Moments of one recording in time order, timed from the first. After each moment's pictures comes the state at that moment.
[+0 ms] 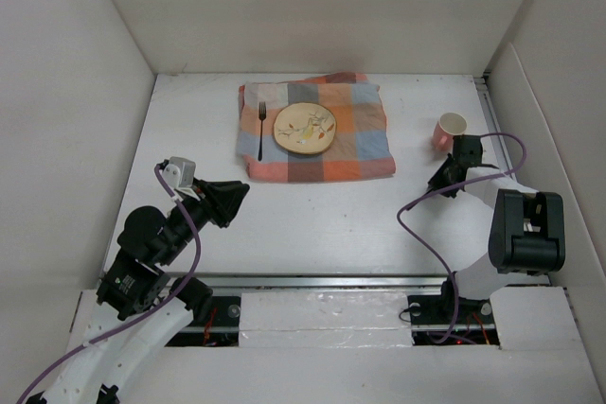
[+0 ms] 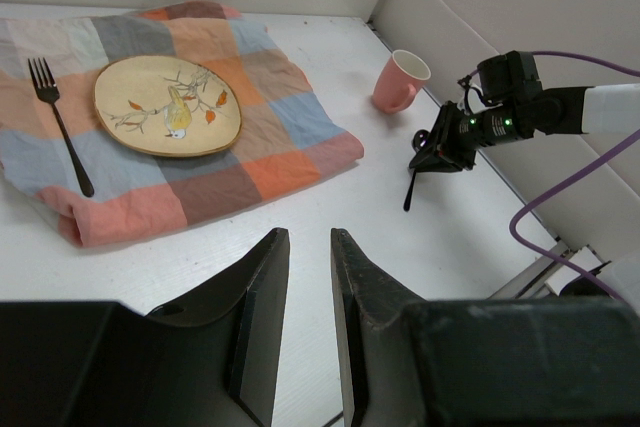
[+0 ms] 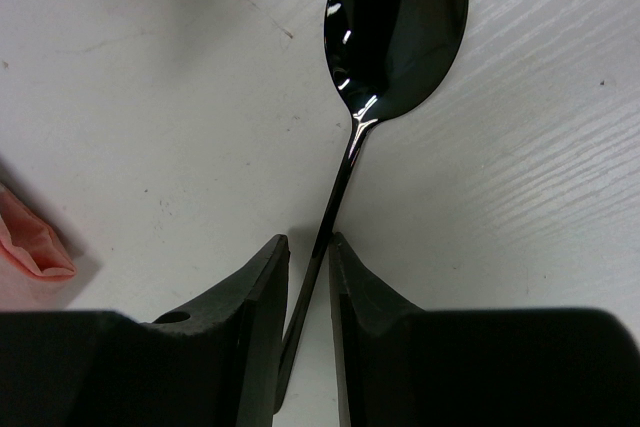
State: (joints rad) left arm -0.55 0.37 0.74 -0.39 0.08 -0.40; right arm -0.11 1.55 0.80 -0.24 0.06 0.60
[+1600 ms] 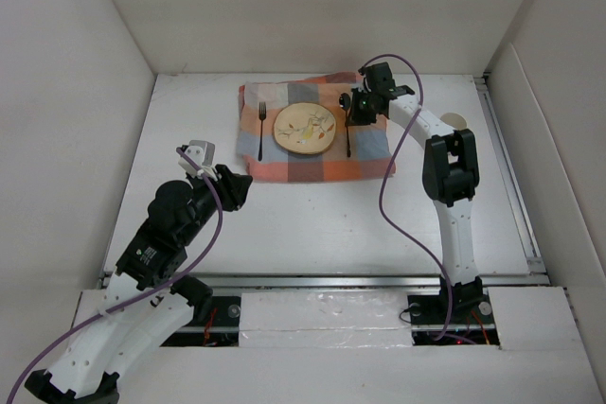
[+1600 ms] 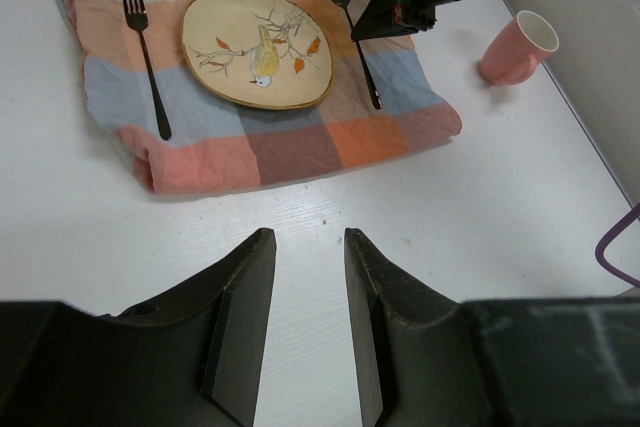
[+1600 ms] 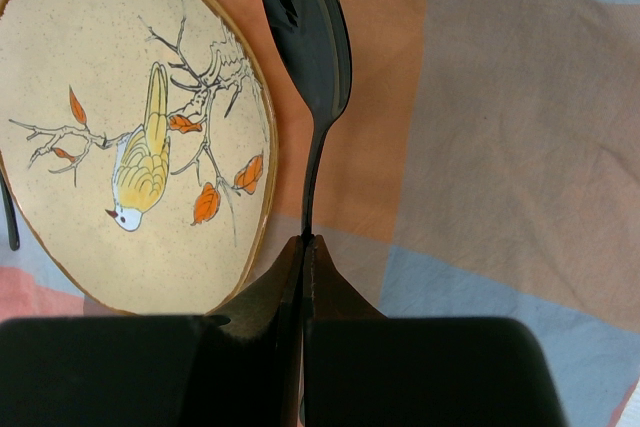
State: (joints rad) left arm -0.54 0.55 0.74 -0.41 -0.08 -0.39; right arm 0.30 2.30 1.98 -0.53 -0.22 0.36
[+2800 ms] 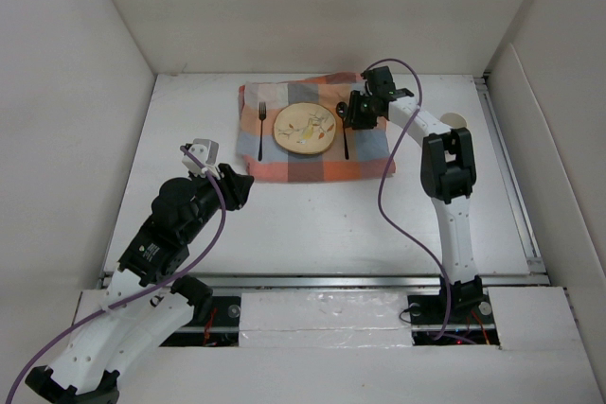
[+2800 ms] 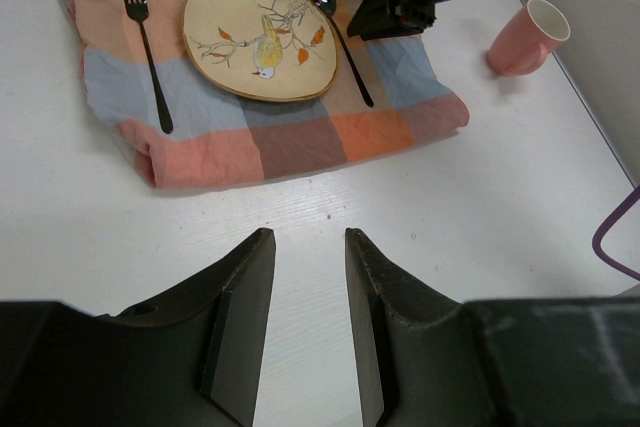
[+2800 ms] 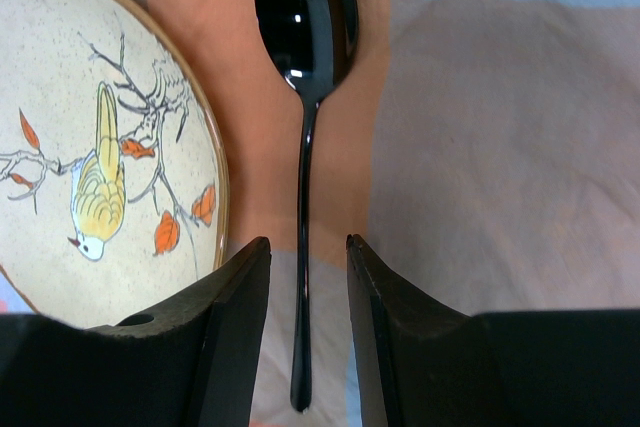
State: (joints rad) left arm -0.54 0.58 0.74 -0.41 -0.08 -0.38; right arm 0.28 2.38 2.02 -0.52 -0.23 0.38
